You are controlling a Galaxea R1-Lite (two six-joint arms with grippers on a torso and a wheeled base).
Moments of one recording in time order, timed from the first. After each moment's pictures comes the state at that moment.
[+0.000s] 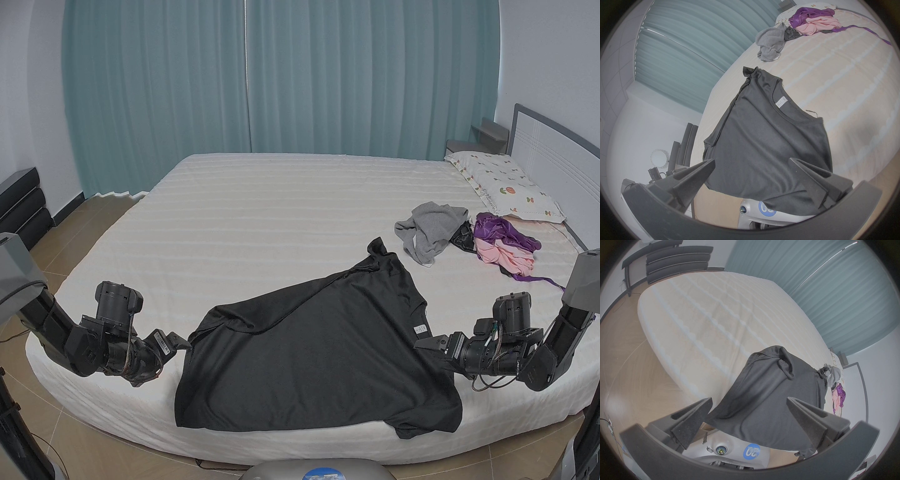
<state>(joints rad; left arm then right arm) -0.14 1.94 -0.60 -0.43 -0.07 -0.83 0.19 2.07 -0.43 -0.96 0.35 0.72</state>
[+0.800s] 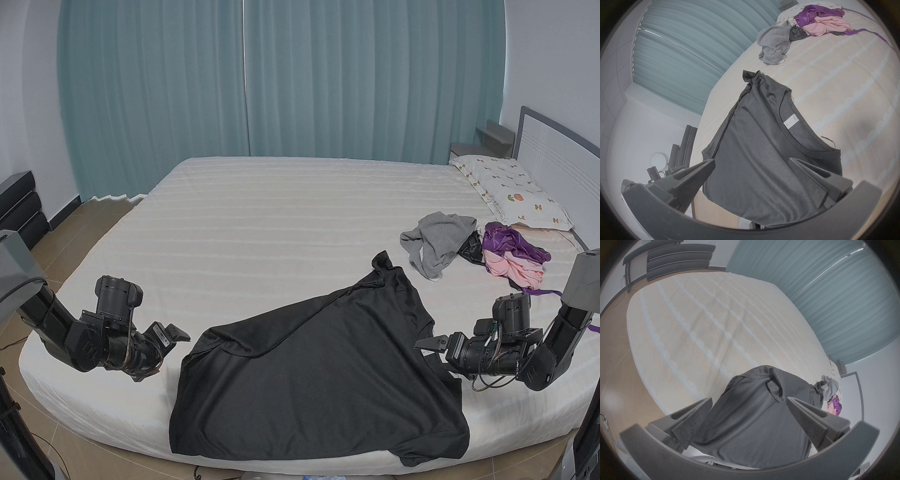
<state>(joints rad) -0.13 1.94 -0.63 -0.43 -0.07 -0.89 0.19 2.08 -0.43 -0.96 0.35 0.72</state>
